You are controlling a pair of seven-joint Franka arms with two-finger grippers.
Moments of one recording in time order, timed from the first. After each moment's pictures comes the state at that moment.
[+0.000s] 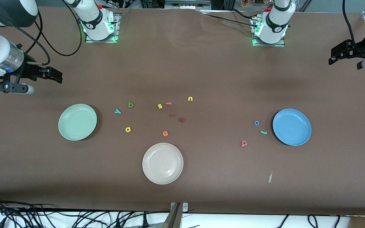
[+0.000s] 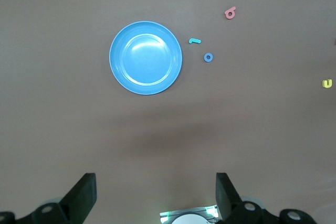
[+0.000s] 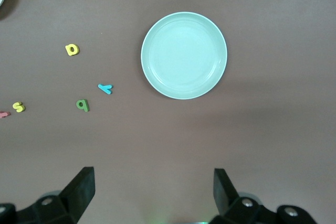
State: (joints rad) left arm 0.00 -0.08 0.03 -1.64 -0.01 1.46 0.18; right arm 0.05 0.02 0.04 -1.74 -0.02 1.63 0.16
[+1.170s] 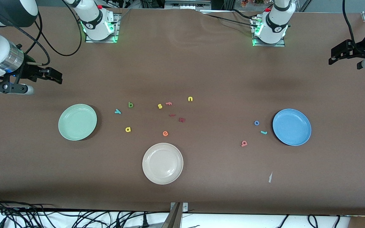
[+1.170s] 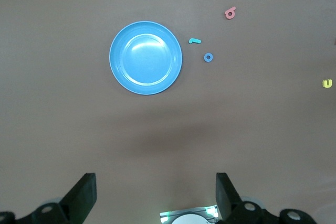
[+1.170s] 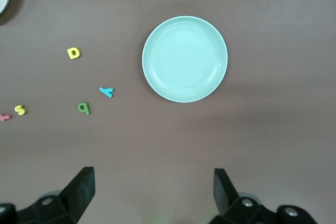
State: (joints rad) left arm 0.00 -0.08 0.03 -1.64 -0.01 1.46 0.18; right arm 0.05 0.02 0.04 -1.74 -0.02 1.64 0.16
